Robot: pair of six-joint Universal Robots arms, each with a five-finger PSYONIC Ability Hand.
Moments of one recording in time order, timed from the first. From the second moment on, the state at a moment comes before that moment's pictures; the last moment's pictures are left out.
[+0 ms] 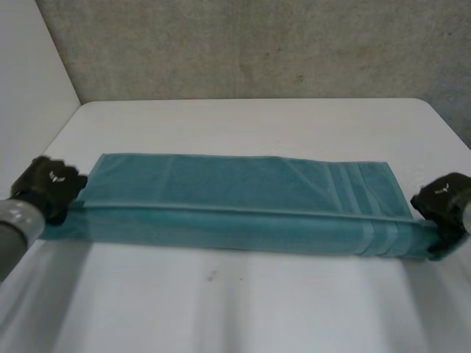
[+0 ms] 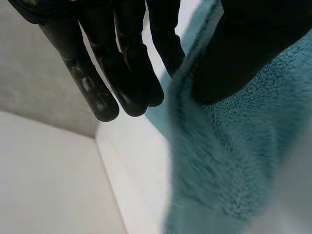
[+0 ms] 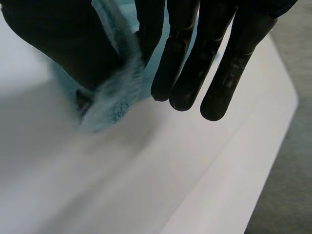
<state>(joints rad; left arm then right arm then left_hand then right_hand) 4.71 -1.75 -1.87 3.32 -1.37 4.06 1.58 -1.28 1.60 0.31 1.45 2.18 1.13 1.20 1.19 1.20 0.96 0.97 1.18 1.18 1.19 0.99</state>
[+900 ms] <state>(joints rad) 4.48 -2.24 -1.40 3.83 -1.41 4.01 1.73 -1.04 1.25 -0.23 1.63 2.69 0.20 0.21 0.22 0.21 0.04 0.20 0.22 0.21 0.23 0.06</state>
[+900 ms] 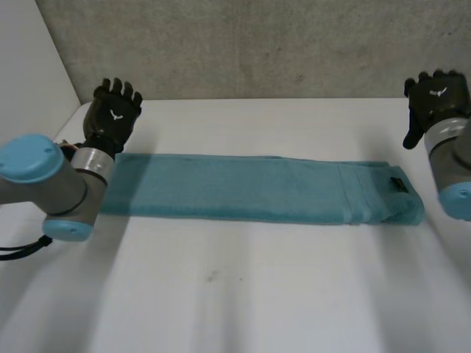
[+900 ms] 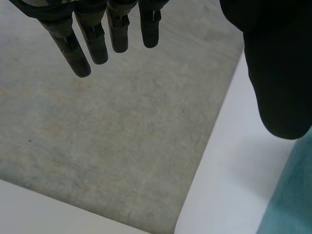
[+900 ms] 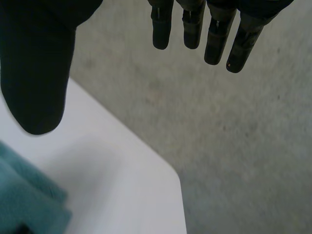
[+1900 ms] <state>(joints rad) 4.54 -1.87 -1.86 3.70 -1.45 3.48 1.47 -1.02 1.60 -0.19 1.26 2.71 0.20 0.21 0.22 0.21 0.04 0.91 1.08 1.08 1.08 0.87</state>
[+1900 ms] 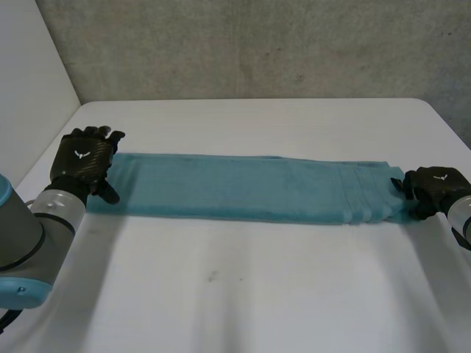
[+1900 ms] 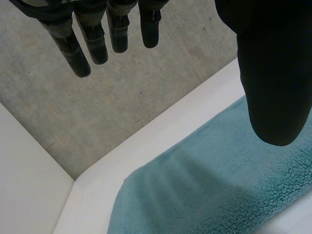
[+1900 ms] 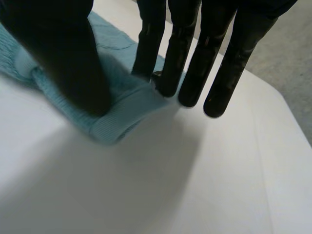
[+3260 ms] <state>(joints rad) 4.43 -1.88 -1.76 3.68 -1.44 3.47 2.25 -0.95 1.14 -0.05 1.60 2.80 0.20 0.21 0.22 0.21 0.04 0.21 0.22 0.21 0.23 0.06</state>
